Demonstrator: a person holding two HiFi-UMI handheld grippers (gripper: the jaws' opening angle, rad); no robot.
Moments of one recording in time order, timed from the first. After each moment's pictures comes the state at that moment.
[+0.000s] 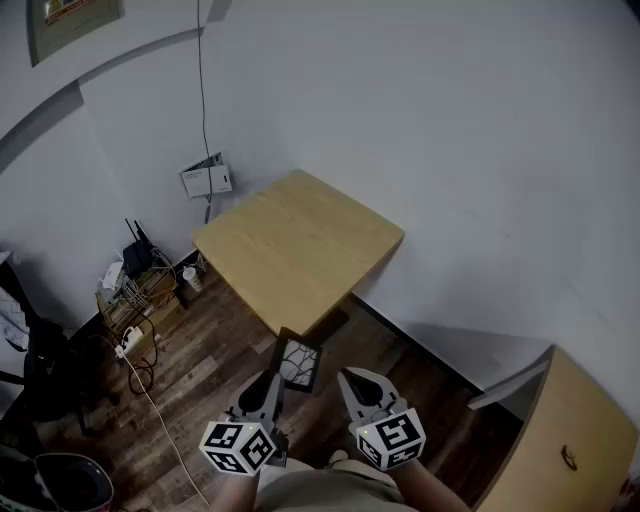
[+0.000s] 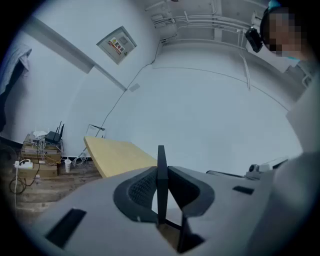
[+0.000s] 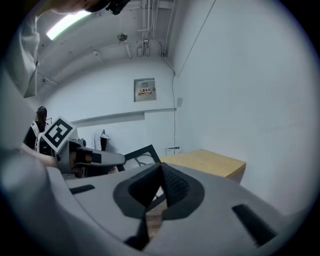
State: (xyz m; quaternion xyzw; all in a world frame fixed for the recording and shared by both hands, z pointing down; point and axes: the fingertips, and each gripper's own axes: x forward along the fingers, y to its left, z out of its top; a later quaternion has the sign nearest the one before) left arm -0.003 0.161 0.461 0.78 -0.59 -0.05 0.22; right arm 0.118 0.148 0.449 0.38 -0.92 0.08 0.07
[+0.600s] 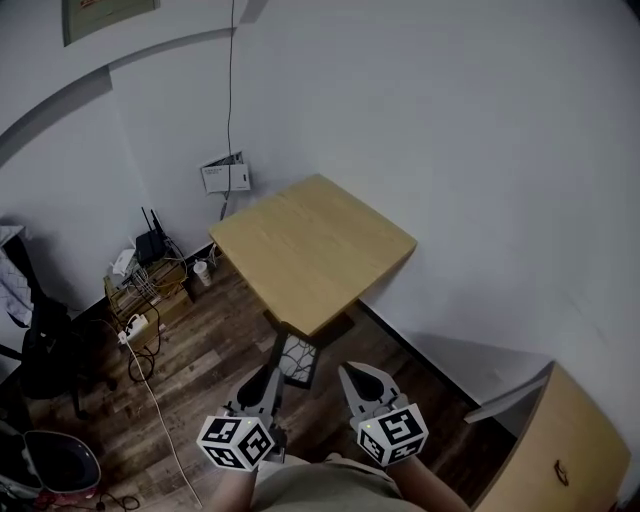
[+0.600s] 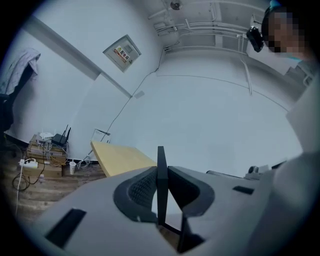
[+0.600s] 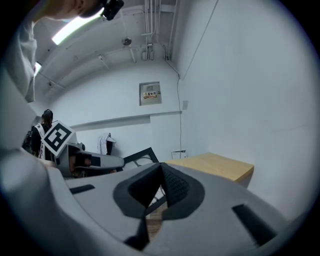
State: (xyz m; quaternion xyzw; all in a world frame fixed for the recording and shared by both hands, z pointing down) left arm -0.025 0.185 0.446 0.76 -0.61 -0.08 0.21; right arm 0.098 0.163 0.433 0.36 -0.93 0.07 0.05
